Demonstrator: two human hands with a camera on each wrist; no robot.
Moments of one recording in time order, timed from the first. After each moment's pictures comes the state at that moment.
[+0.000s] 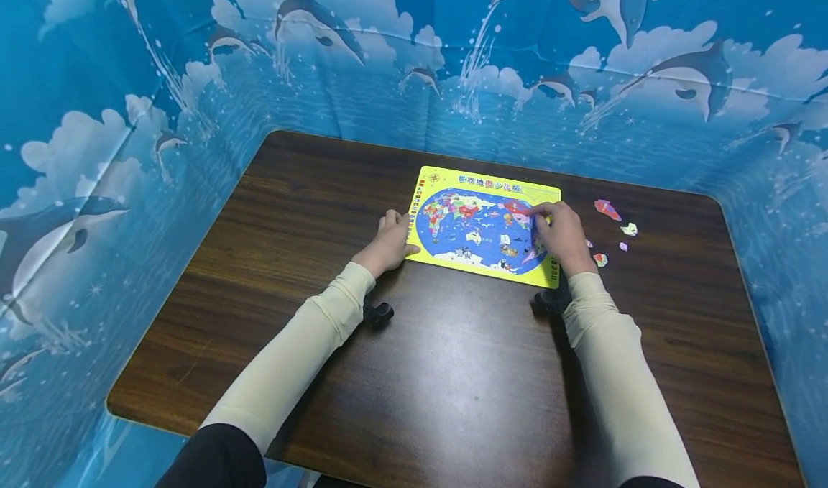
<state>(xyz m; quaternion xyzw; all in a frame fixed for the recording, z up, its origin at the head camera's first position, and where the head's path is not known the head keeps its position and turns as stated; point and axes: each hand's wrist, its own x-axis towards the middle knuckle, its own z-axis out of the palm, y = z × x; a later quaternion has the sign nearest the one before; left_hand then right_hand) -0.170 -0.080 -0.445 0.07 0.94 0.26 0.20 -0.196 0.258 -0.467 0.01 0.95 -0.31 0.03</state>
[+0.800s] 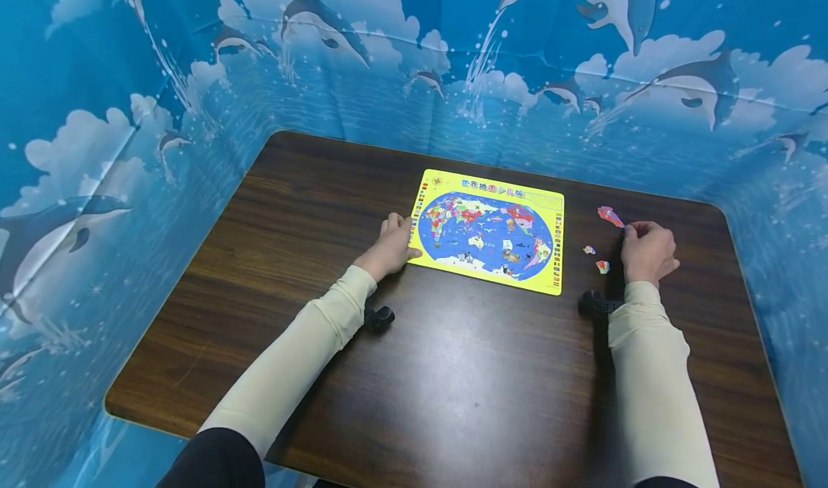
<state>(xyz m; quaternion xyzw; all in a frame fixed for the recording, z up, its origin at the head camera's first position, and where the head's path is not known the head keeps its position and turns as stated) -0.168 -0.080 -0.446 0.07 0.94 0.28 0.19 -0.184 0.364 -0.478 0.31 0.89 -0.32 -0.06</state>
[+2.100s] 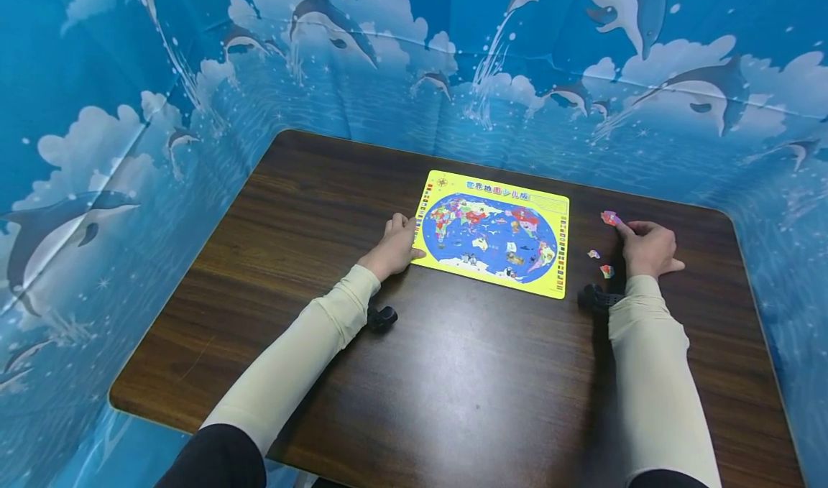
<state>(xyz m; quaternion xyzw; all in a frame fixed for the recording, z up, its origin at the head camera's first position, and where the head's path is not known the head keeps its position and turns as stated) -0.168 -0.080 -0.446 0.06 0.94 0.27 0.19 -0.197 0.362 -0.477 0.33 0.87 -0.36 -0.04</state>
